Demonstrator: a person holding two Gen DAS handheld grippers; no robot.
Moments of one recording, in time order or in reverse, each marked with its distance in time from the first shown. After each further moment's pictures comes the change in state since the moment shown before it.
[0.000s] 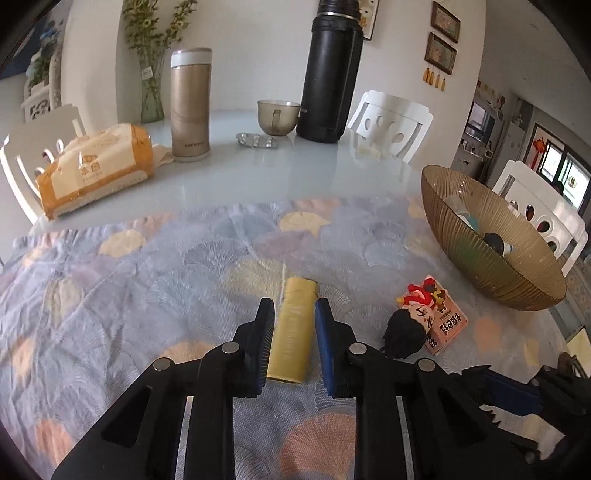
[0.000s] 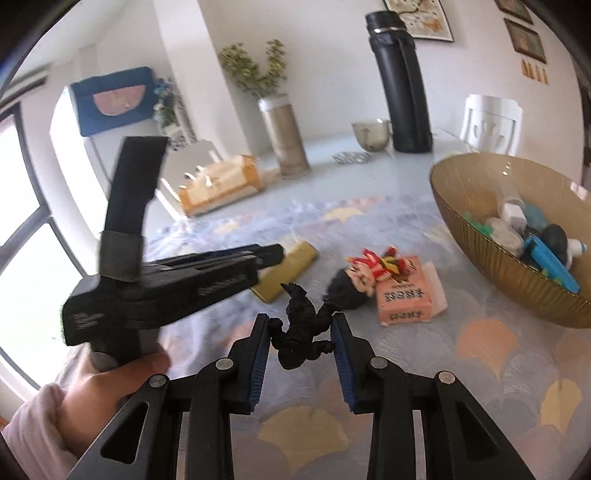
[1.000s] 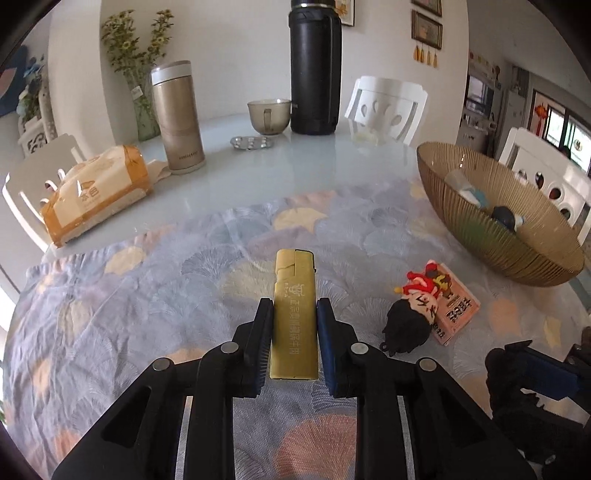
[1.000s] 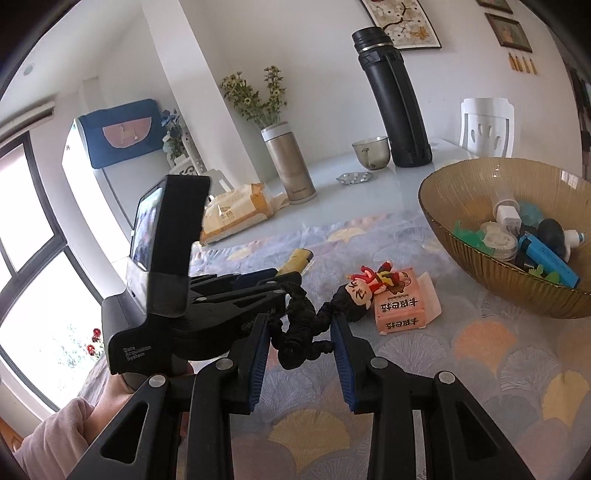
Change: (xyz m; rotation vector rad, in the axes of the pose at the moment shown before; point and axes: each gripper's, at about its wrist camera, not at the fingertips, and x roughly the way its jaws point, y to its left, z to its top) left arm 0.003 -0.017 0.000 0.099 0.012 0.078; right arm -0.015 -0.010 0.001 0.076 -0.080 0.043
